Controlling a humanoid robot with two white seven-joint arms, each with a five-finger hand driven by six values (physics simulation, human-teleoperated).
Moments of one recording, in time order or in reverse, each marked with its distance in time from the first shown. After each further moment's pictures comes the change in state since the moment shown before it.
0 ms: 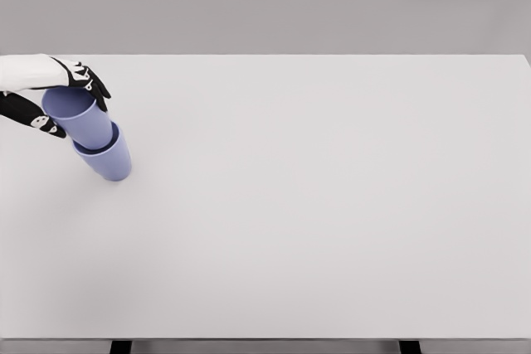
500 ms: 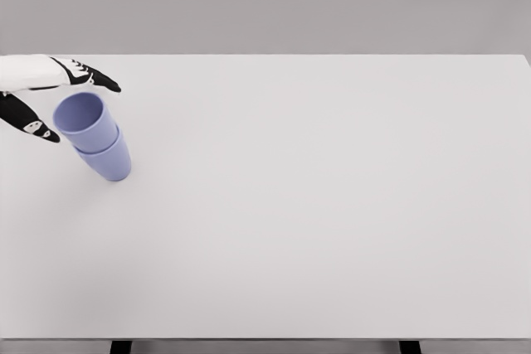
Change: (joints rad) left arm 0.002 0.003 0.001 -0.002 0.002 0.000 -0.001; right arm 0.000 0.000 0.000 0.000 0.000 0.000 0.000
